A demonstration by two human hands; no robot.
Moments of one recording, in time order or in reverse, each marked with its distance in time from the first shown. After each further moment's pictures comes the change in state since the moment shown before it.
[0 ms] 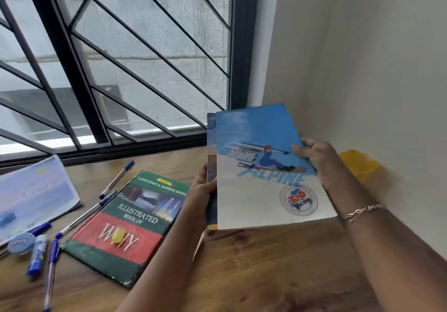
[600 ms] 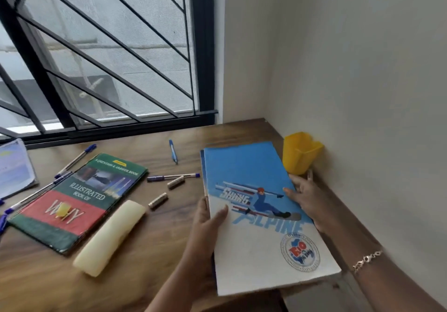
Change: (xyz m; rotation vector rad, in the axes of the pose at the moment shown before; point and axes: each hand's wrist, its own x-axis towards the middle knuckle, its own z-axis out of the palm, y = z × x) left_hand -0.092 -0.116 0.108 0.149 0.183 -0.146; right_hand -0.075 0.086 -0.131 -0.171 -0.234 0.117
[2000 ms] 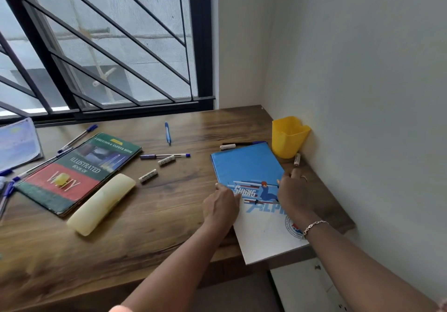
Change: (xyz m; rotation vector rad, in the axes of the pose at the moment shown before) left_hand 0.052 -0.073 0.050 1.620 0.282 0.193; right_hand 0.014 0.058 -0.008 -1.198 0.362 -0.125
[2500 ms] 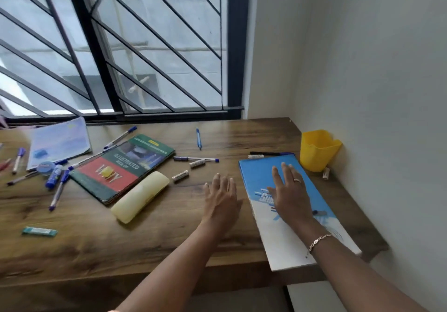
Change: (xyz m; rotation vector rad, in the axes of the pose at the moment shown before) left_hand -0.011 -0.054 -0.035 0.216 0.178 0.229; right_hand -0.009 -0.052 0.006 0.009 0.127 -0.360
